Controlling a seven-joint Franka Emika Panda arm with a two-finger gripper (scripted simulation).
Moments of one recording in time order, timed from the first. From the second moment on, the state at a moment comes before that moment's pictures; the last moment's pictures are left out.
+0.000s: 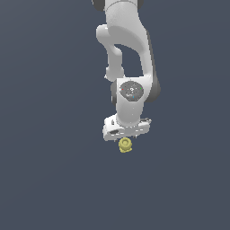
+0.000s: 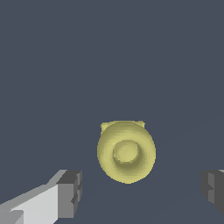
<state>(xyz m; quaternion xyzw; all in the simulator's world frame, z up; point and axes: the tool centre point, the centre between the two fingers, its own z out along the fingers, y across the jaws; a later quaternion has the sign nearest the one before) 0.043 0.049 0.105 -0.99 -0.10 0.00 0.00</state>
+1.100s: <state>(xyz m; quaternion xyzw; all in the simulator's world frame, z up) 0.044 0.053 0.043 -0.99 -0.12 0.00 0.00</state>
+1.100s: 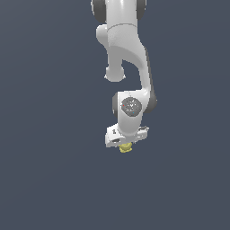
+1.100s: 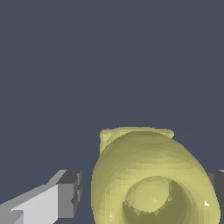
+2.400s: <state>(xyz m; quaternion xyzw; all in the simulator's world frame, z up) 0.030 0.072 0.060 -0.99 -0.12 0.00 0.00</state>
